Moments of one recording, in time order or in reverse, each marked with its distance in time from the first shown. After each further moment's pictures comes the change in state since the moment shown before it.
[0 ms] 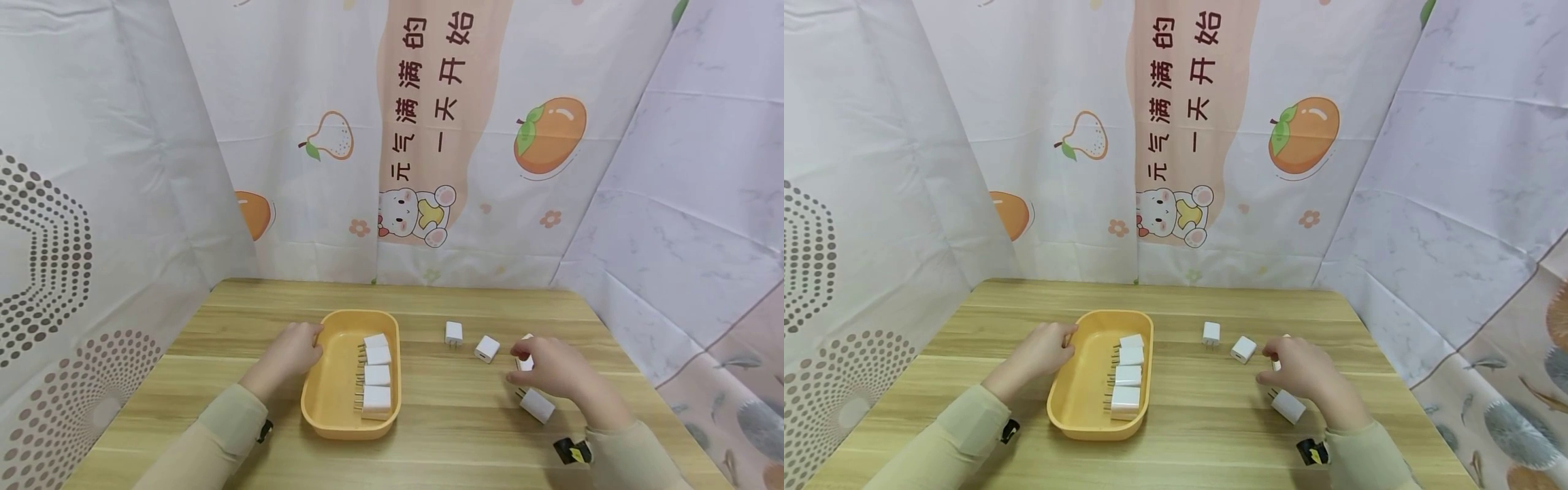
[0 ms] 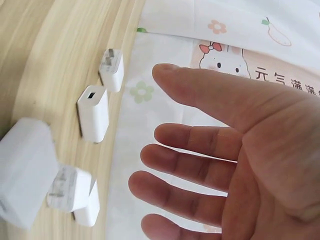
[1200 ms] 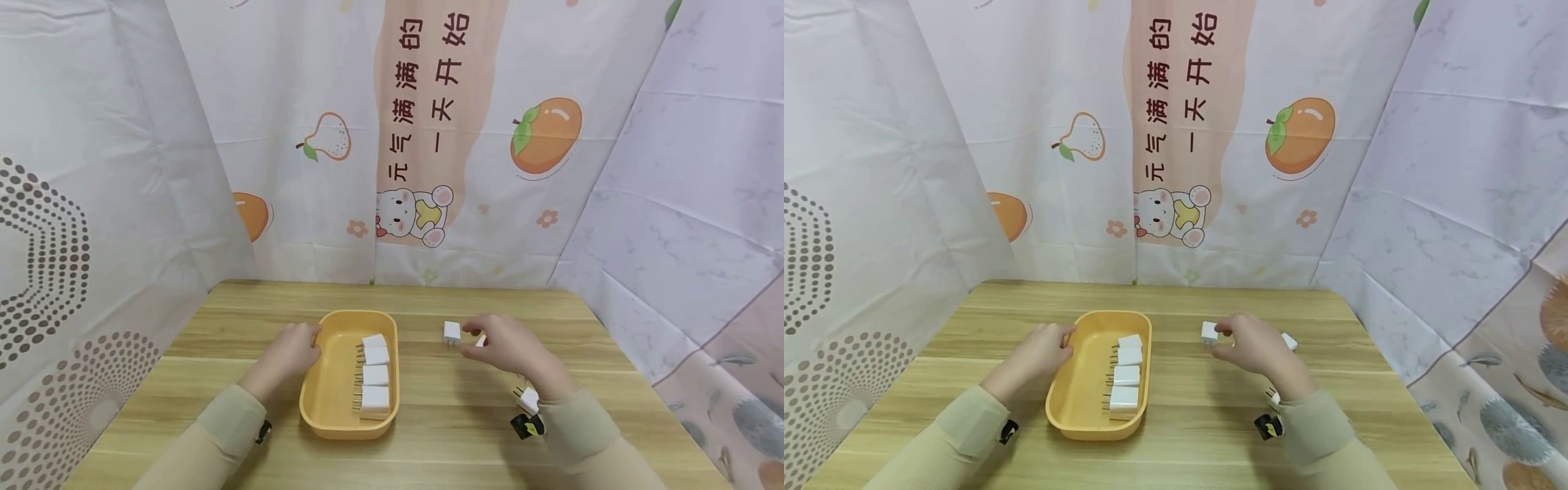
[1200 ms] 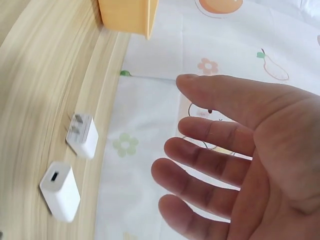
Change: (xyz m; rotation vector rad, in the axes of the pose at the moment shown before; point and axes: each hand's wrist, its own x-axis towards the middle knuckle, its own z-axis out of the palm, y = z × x) left_hand 0.001 0.000 -0.001 0.026 -0.008 0.011; right_hand 0.048 -0.051 0.002 0.085 0.072 -0.126
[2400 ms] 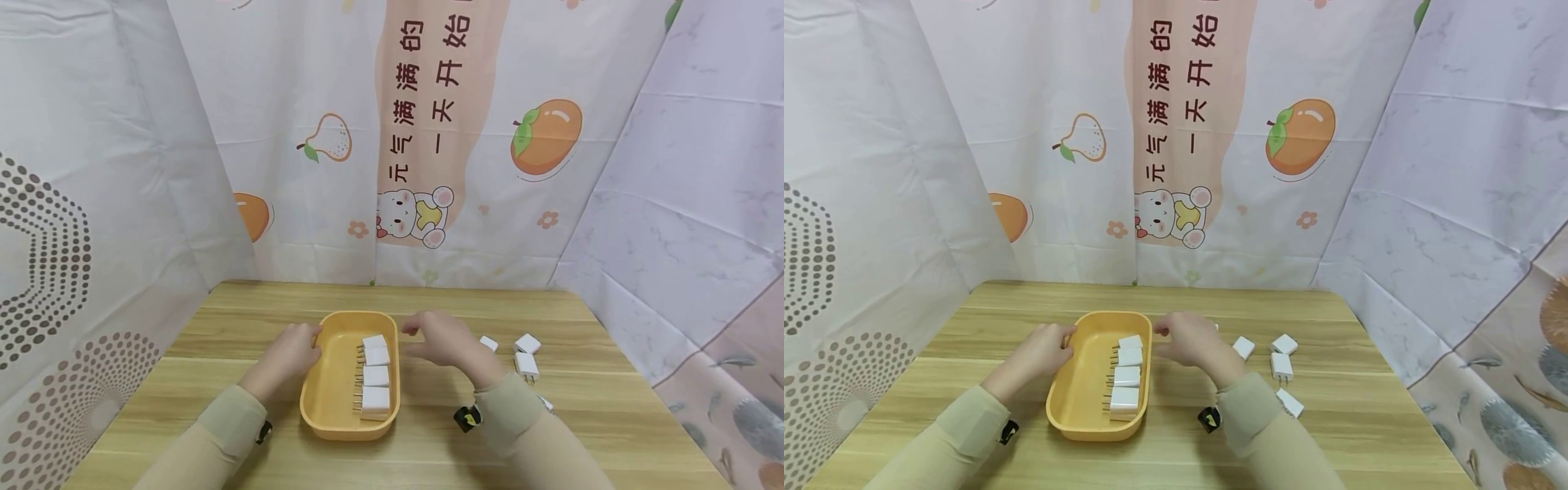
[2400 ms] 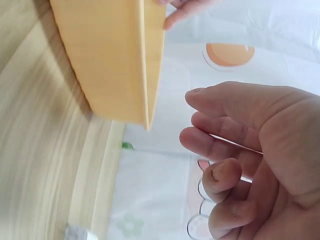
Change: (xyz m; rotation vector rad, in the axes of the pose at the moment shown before) left_hand 0.000 -0.001 0.001 -0.006 0.009 0.006; right_hand 0.056 -0.075 0.038 -0.006 -0.058 -0.077
